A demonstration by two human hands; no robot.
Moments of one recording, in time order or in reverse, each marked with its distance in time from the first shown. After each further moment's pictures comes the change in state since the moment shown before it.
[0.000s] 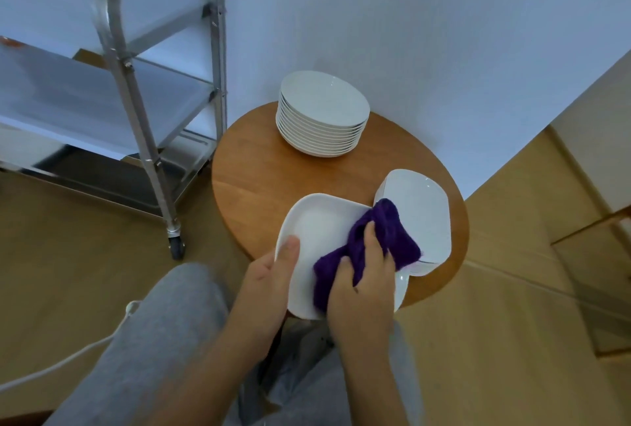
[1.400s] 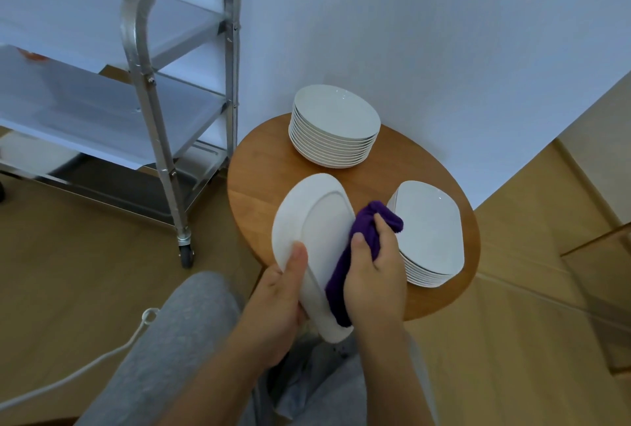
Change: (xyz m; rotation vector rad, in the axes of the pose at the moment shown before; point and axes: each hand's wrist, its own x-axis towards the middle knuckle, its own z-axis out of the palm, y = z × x) left_hand 0.003 -0.003 -0.013 -0.291 -0.161 -0.047; right_hand 0.020 -0.032 0.001 0.185 -0.064 0.137
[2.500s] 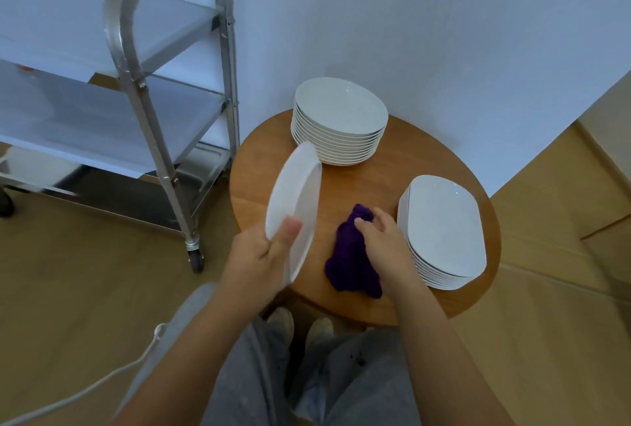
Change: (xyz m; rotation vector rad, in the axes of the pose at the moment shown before) left_hand 0.042 0.040 -0.028 0.795 0.158 0.337; right_hand 0.091 0.028 0.021 0.107 -0.305 0.299
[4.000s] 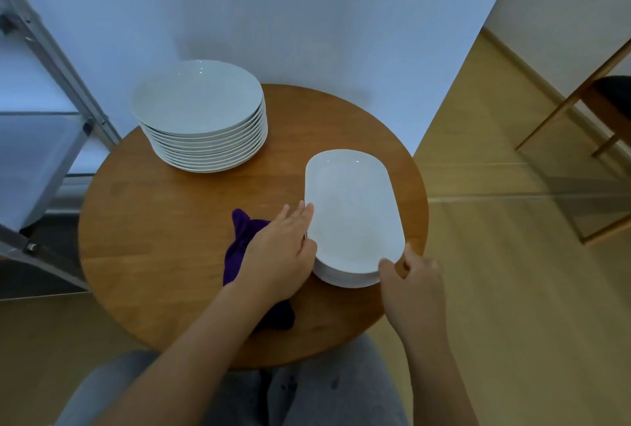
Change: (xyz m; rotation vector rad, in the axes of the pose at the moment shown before) left_hand 0.089 -0.020 0.183 0.775 -0.545 0.257; right_hand 0.006 0.091 -0.120 -0.210 0.546 0.038
